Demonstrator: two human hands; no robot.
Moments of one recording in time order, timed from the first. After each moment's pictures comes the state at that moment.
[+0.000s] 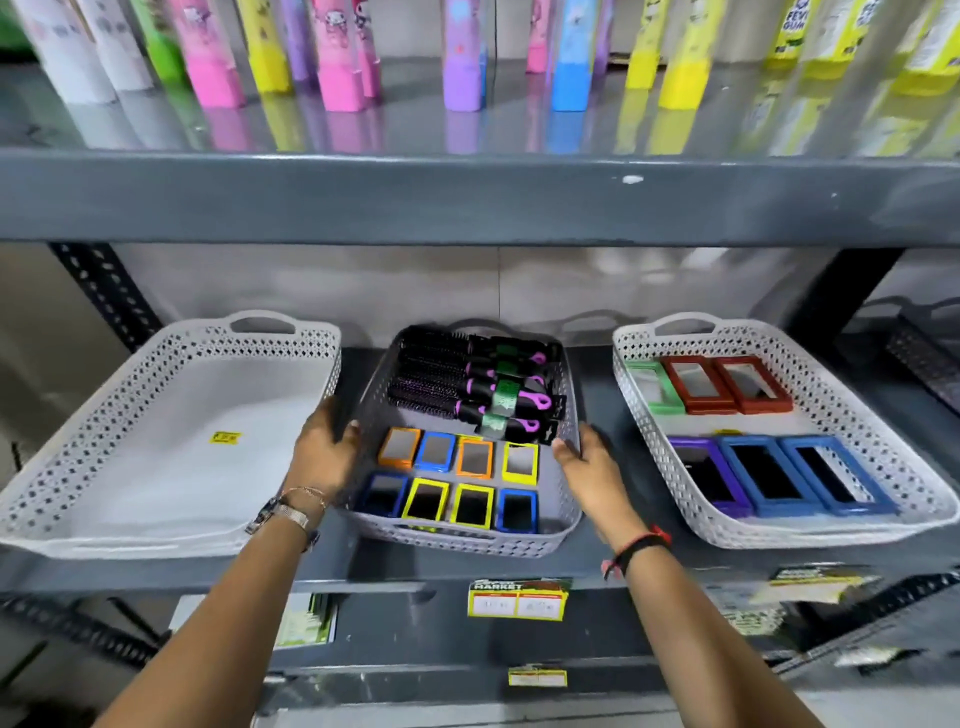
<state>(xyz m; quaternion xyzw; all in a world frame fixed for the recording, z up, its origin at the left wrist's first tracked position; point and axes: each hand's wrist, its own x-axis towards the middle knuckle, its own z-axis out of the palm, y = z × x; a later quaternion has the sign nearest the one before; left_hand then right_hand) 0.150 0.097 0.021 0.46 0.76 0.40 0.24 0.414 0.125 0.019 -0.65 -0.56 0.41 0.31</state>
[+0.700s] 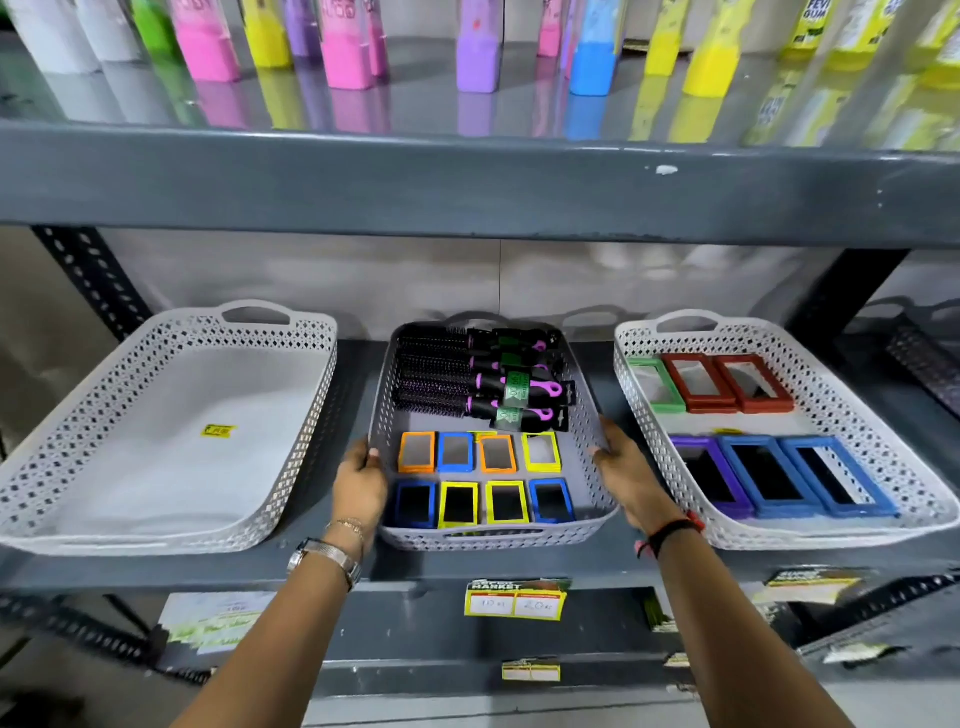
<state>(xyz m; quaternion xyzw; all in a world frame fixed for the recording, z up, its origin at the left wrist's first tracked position) 0.192 0.093 -0.021 0.28 0.72 0.52 0.36 0.444 0.145 0.009 -0.66 -0.53 0.45 0.29</state>
